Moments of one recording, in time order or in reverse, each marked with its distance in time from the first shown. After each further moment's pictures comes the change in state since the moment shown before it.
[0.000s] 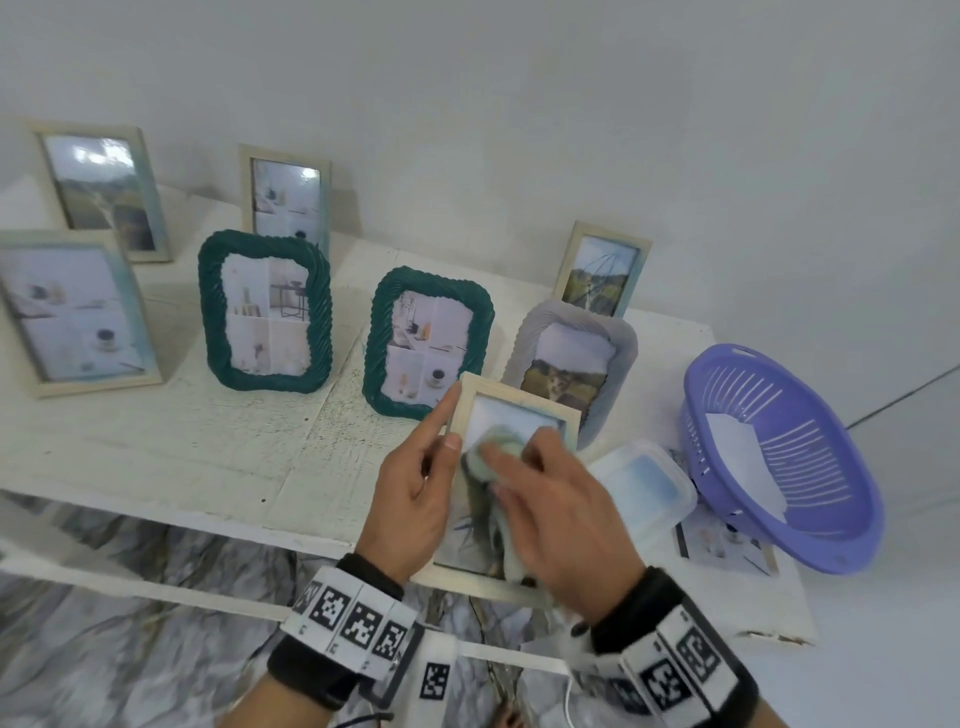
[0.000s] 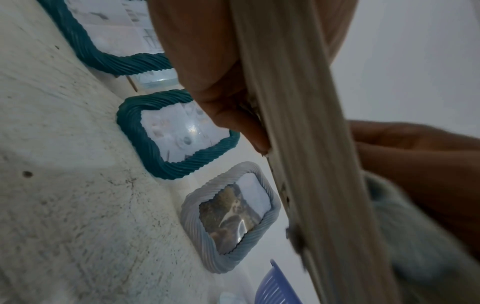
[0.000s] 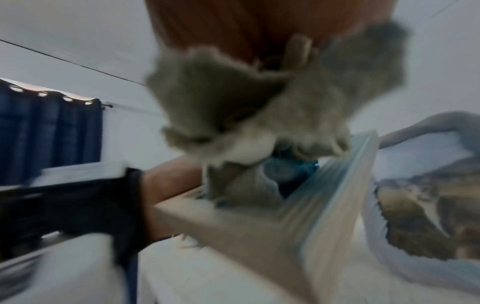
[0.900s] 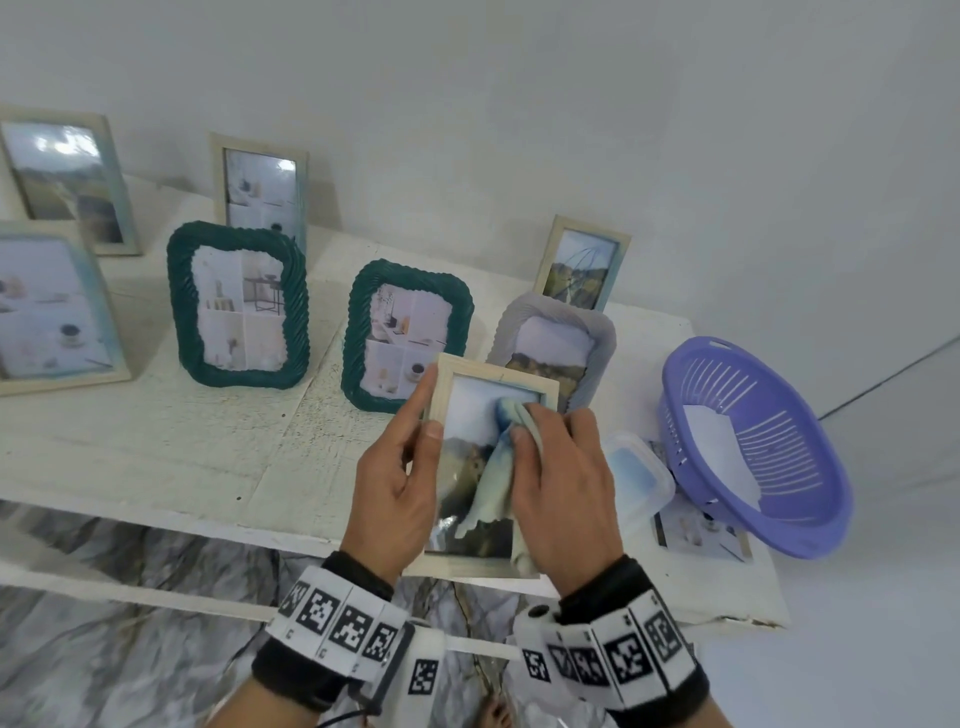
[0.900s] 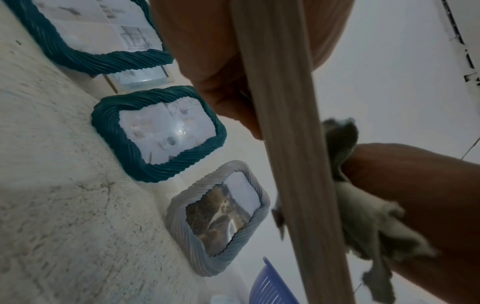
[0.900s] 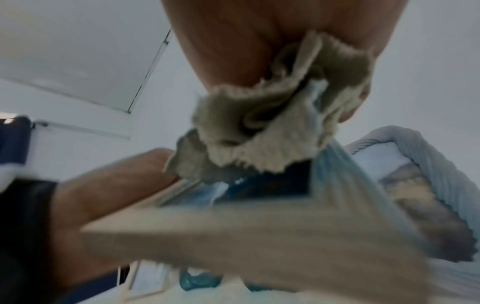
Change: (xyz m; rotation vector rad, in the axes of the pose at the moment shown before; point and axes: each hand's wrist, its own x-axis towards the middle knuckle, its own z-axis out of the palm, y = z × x) left_hand -0.003 0.008 0.009 0.011 0.089 0.086; right_hand 0.008 0.008 0.007 0.103 0.384 0.321
